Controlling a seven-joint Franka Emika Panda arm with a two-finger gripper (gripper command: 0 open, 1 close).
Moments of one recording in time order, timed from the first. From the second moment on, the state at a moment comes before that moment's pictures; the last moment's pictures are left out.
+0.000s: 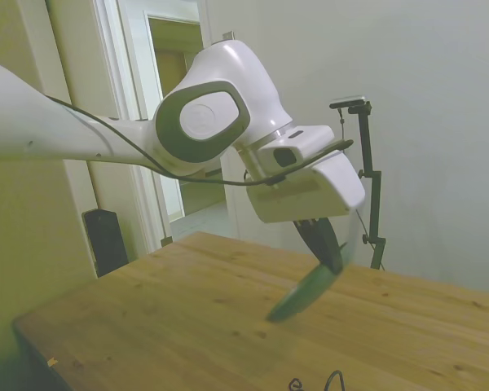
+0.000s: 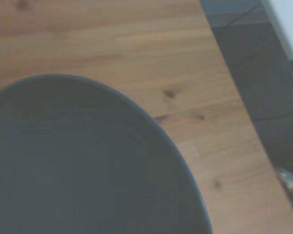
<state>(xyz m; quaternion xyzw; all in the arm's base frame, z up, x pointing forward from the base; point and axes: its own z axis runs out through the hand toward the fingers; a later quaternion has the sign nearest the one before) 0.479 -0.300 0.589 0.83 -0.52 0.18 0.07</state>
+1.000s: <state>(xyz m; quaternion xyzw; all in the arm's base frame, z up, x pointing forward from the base) 0.591 -0.265 0.377 0.81 -0.55 0.07 -0.18</state>
